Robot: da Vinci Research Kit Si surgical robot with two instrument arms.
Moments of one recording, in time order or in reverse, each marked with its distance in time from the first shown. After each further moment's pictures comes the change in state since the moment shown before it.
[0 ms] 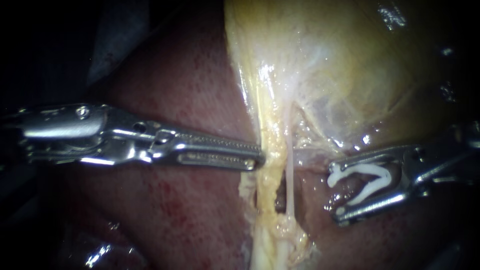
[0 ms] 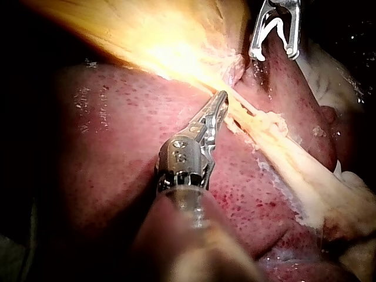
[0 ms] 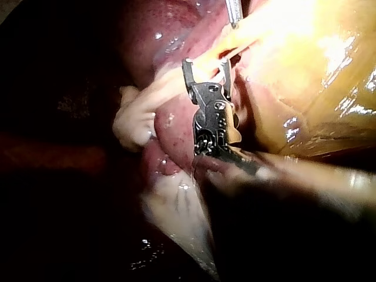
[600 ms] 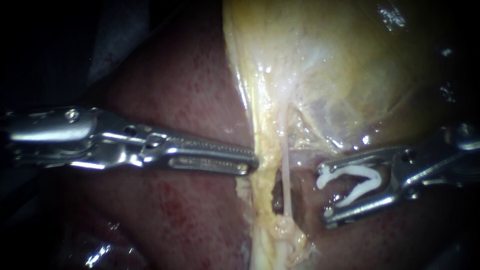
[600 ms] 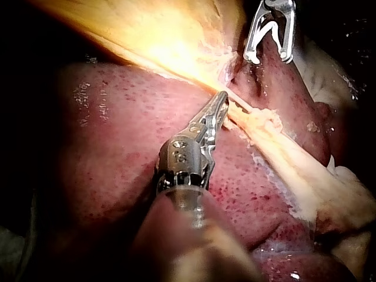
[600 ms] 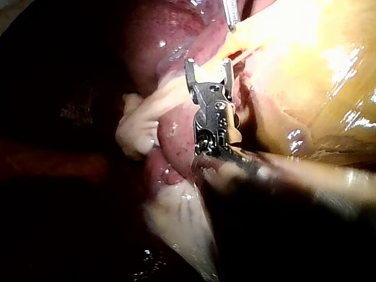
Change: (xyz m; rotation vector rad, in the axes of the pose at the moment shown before) right arm 0.001 0.000 0.002 -0.014 0.005 0.000; left arm 0.000 -0.002 -0.002 0.010 0.002 -0.010
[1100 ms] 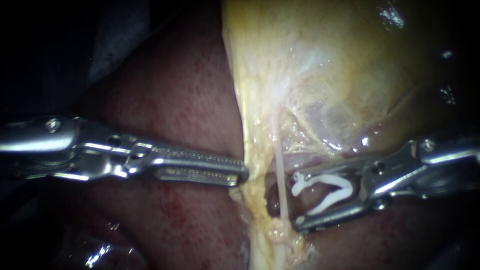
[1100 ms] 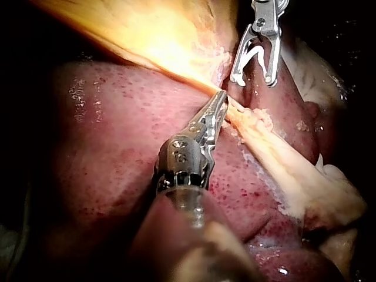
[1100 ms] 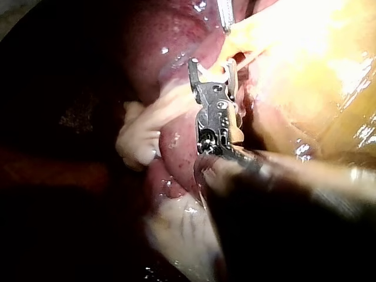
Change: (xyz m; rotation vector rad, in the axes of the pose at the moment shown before) right arm -0.002 0.000 0.005 0.007 -0.015 -0.016; left arm 0.000 -0.002 -0.001 0.007 0.000 -0.002
